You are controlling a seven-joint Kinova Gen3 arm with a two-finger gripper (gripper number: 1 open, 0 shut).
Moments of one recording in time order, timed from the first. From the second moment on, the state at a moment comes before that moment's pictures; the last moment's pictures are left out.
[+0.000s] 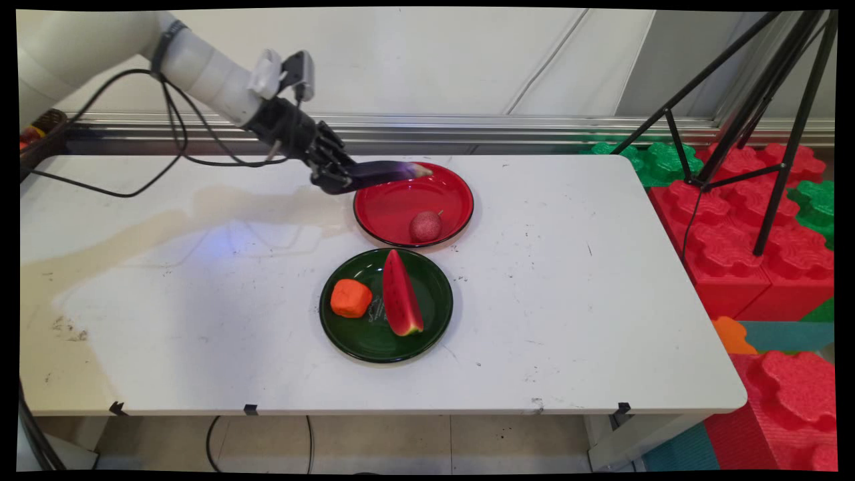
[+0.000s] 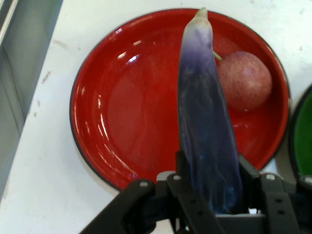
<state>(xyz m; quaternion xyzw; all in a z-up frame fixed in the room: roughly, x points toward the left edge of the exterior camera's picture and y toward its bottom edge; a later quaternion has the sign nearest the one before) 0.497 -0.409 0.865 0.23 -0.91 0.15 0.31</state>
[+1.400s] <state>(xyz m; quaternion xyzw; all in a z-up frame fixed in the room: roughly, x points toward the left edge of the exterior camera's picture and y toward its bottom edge) 0.588 -0.317 0.868 0.26 -0.93 0.13 0.23</state>
